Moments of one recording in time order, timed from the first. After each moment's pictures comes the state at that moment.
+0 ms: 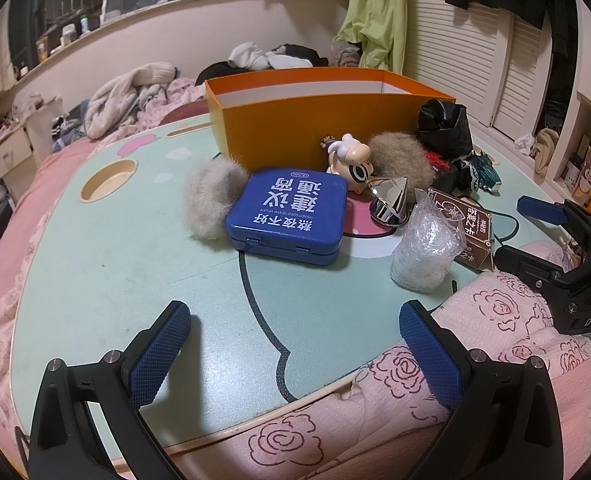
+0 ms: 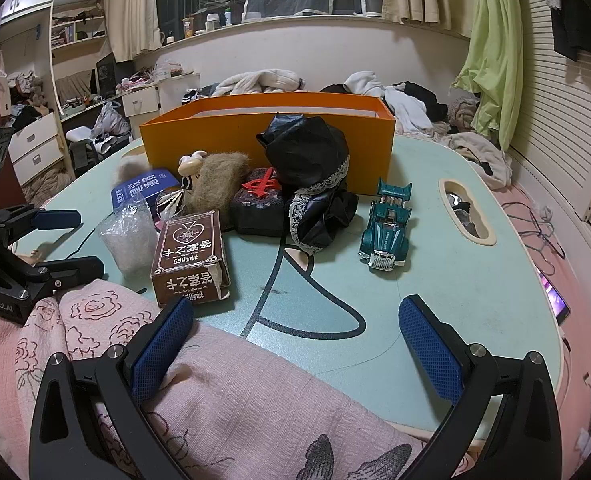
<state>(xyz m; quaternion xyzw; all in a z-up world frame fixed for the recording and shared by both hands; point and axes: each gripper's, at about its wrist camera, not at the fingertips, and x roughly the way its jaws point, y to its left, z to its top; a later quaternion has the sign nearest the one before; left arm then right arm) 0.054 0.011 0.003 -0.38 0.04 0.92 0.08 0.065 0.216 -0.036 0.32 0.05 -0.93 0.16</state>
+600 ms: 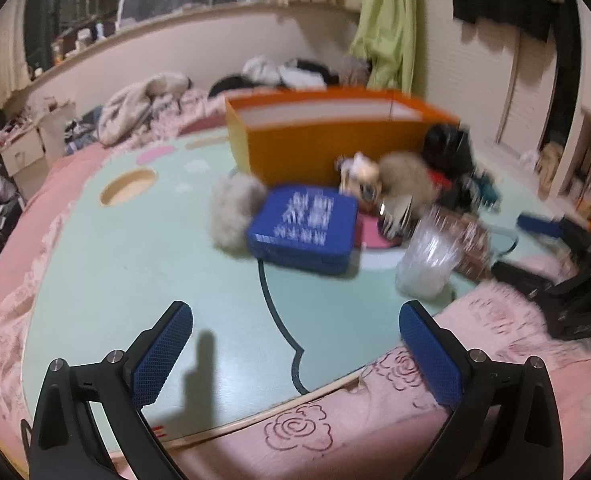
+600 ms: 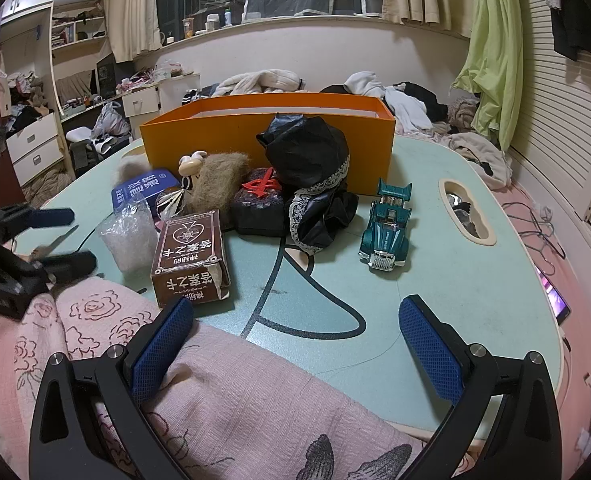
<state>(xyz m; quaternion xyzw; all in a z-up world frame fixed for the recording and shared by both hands) 0.069 0.001 0.018 -0.34 0.02 0.94 0.06 0.066 0.218 -0.035 0.32 0.05 -0.93 0.16</state>
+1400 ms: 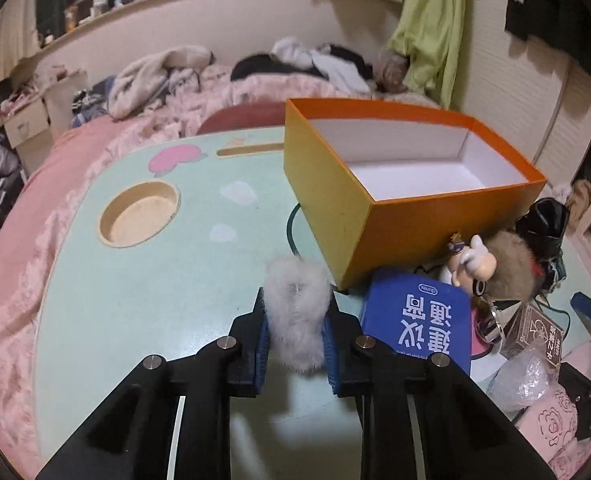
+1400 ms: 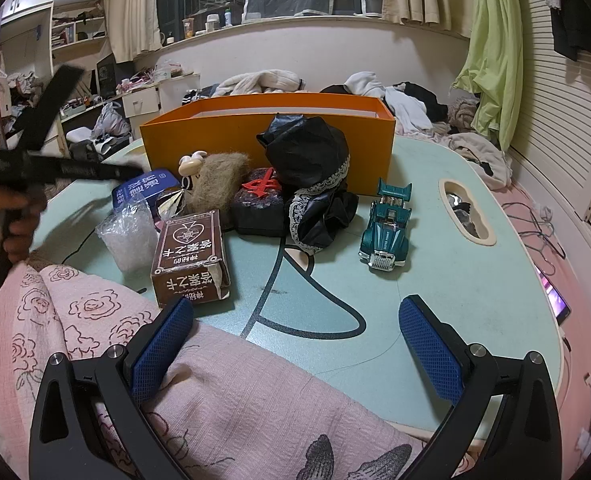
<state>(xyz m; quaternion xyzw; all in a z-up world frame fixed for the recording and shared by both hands) -0.029 -0.044 0.017 -0.38 -0.02 0.92 0.03 0.067 0.219 -0.035 0.32 0.05 -0.93 0.16</state>
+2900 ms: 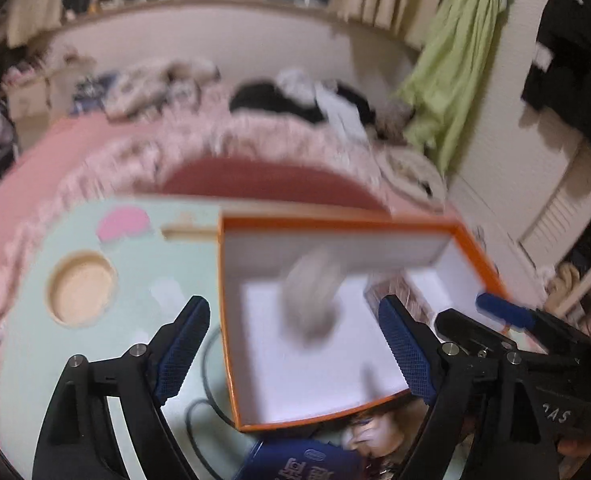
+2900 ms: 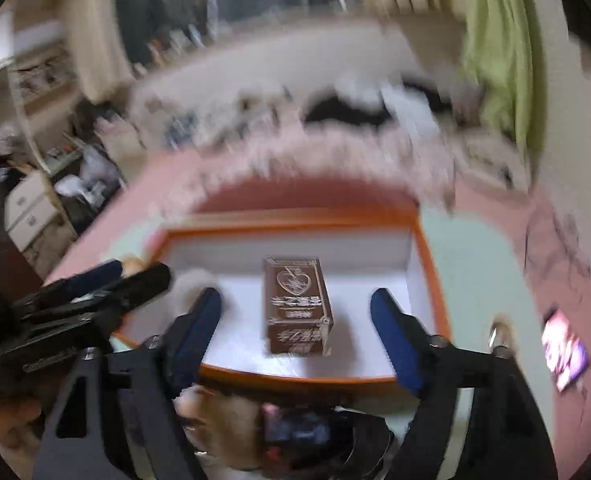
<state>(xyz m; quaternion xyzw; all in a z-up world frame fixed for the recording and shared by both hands) -0.109 -0.018 0.049 -0.36 -0.12 0.92 0.04 -0.088 0.181 0.042 0.38 -0.04 -0.91 0.15</state>
